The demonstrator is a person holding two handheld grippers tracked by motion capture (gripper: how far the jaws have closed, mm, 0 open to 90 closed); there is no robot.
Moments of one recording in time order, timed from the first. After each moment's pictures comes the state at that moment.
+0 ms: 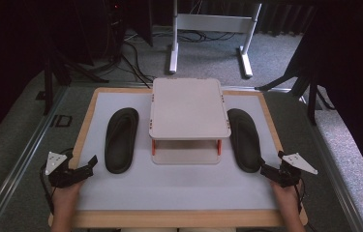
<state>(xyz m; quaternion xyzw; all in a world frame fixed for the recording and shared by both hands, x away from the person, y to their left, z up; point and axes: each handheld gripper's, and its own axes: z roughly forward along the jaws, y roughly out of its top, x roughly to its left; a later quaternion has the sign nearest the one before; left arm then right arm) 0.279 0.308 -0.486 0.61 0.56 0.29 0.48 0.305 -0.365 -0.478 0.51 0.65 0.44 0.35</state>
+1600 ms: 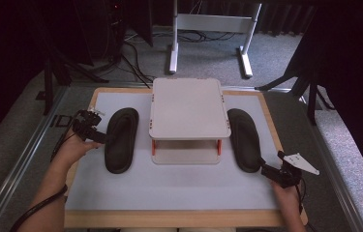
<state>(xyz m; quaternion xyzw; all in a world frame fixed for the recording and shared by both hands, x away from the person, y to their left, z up) 0.410 0.255 -0.402 0.83 0.49 0.16 0.22 0.305 -0.367 -0.478 0.51 0.65 0.45 0.34</state>
